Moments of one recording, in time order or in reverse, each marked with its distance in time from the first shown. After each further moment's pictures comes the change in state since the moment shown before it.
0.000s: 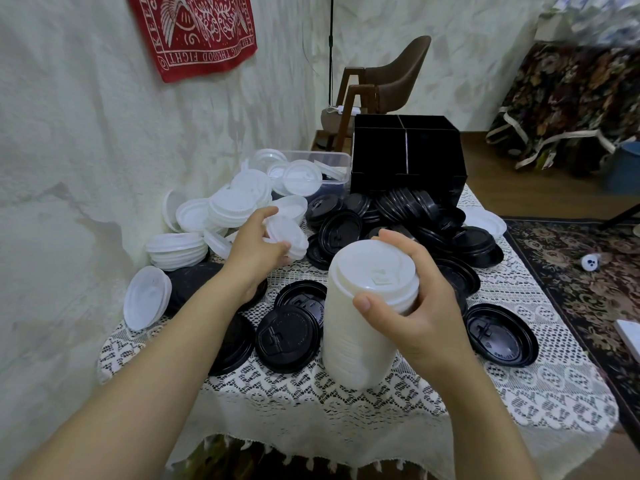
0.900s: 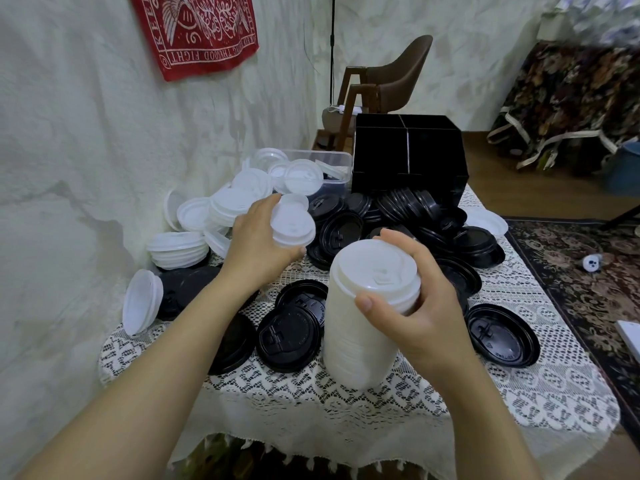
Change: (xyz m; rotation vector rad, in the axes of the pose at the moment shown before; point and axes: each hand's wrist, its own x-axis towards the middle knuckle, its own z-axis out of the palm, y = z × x) left_hand -0.012 0.014 -0.004 0.556 0.057 0.337; right_hand 0.000 0.000 0.000 -0.002 -0.002 0.006
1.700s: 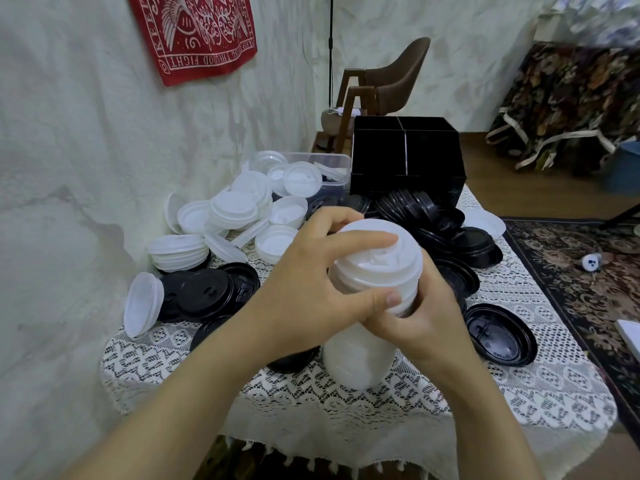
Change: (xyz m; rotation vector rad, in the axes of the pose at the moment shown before) left_hand -0.073 0.086 -0.026 -0.308 -0.290 0.357; right_hand 0.002 0.004 -0.003 0.118 -0.049 -0.032
